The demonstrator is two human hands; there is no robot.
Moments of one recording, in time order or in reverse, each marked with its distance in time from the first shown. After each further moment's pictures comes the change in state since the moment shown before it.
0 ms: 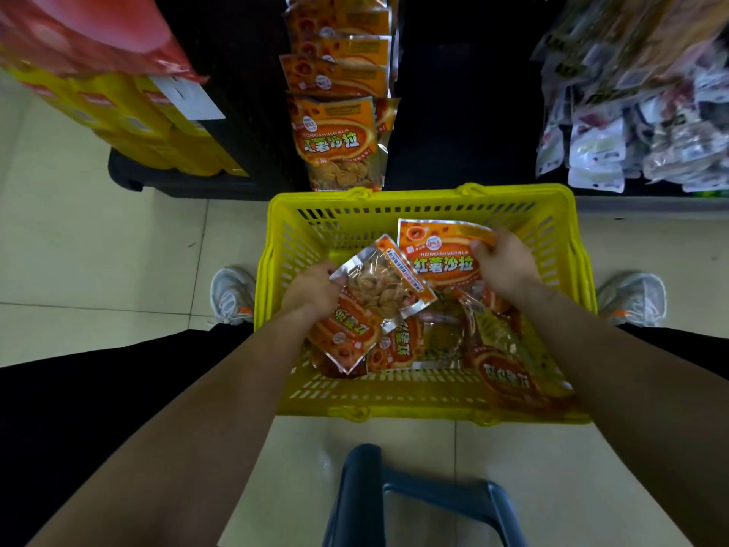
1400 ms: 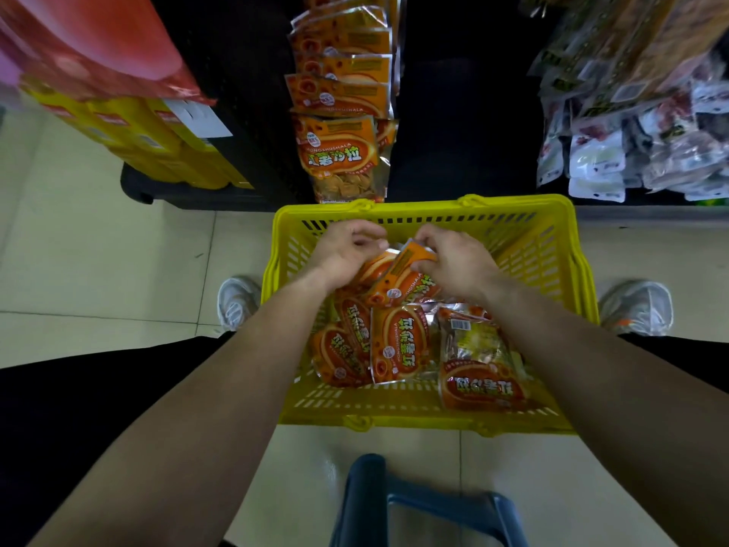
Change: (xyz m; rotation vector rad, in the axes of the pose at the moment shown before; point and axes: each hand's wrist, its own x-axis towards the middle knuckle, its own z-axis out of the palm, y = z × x) left_hand 0.003 0.071 -0.042 -0.458 -0.086 0.240; right_hand -0.013 -0.069 0.013 -0.228 -0.190 -0.418
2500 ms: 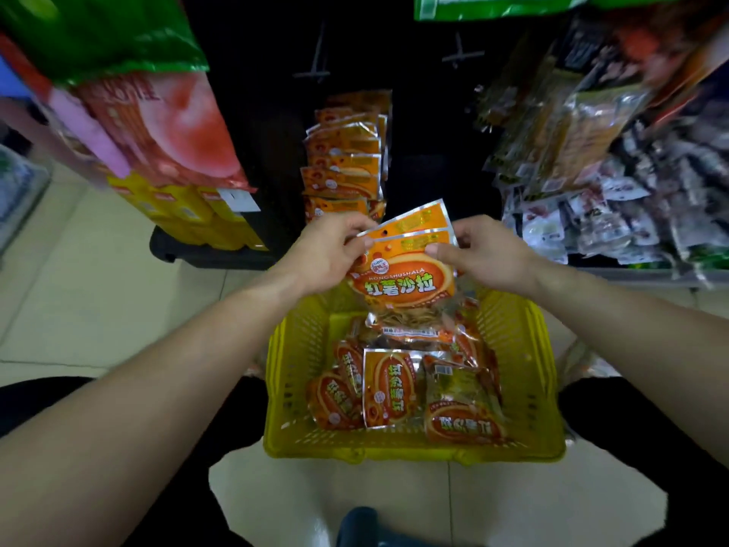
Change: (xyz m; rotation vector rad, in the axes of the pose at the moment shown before) left_hand -0.071 0.126 -0.062 0.252 0.046 0.379; right_hand -0.046 -0.048 -0.144 0.239 0.062 -0.086
